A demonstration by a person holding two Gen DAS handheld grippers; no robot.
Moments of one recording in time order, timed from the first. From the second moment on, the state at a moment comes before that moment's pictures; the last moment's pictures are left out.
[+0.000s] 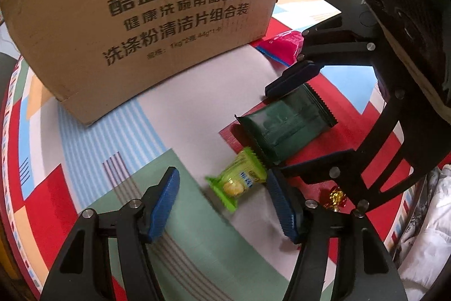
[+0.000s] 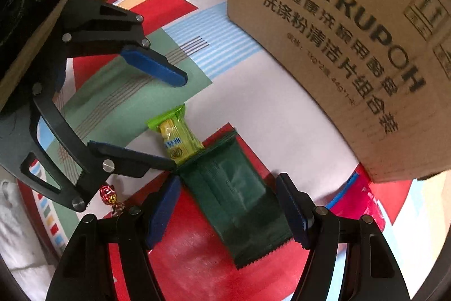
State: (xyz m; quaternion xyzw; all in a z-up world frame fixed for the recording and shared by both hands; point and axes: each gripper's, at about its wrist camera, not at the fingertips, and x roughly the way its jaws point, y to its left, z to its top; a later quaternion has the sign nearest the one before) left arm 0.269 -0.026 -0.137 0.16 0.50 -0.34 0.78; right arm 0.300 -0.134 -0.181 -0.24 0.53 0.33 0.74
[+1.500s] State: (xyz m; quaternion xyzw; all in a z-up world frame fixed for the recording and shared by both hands) left arm 0.233 -0.018 -0.033 0.04 0.37 -0.25 0.89; right arm 0.264 -0.212 -0.076 -0.06 0.41 0.19 0.89
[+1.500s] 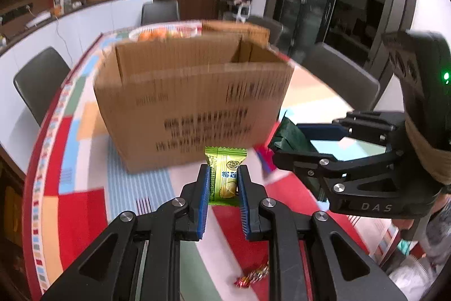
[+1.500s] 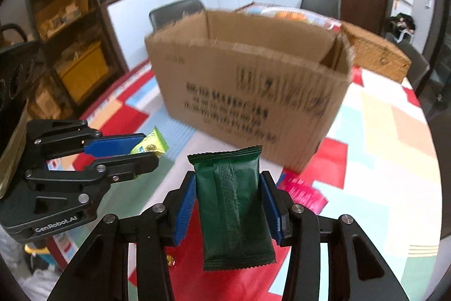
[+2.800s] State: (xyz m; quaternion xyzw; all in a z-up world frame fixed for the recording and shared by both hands) left arm 0.340 -0.024 0.057 0.02 0.30 -0.20 0.93; right arm 0.367 -0.223 0.033 0.02 0.31 0.16 0.94
